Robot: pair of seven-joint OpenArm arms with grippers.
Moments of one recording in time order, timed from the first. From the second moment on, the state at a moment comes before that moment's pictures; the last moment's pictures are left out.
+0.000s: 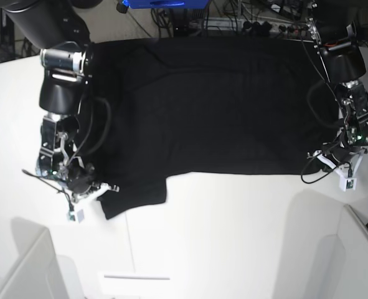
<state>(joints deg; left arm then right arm) -10.9 -24.1 -19.6 66.3 -16.5 -20.8 40.3 24.7 5.2 12.7 59.0 13.0 16.9 -46.3</state>
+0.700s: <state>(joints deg) 4.1 -24.5 -26.3 86.7 -32.5 -20.8 46.3 10.9 5.2 13.0 85.5 13.2 17.0 -58.3</state>
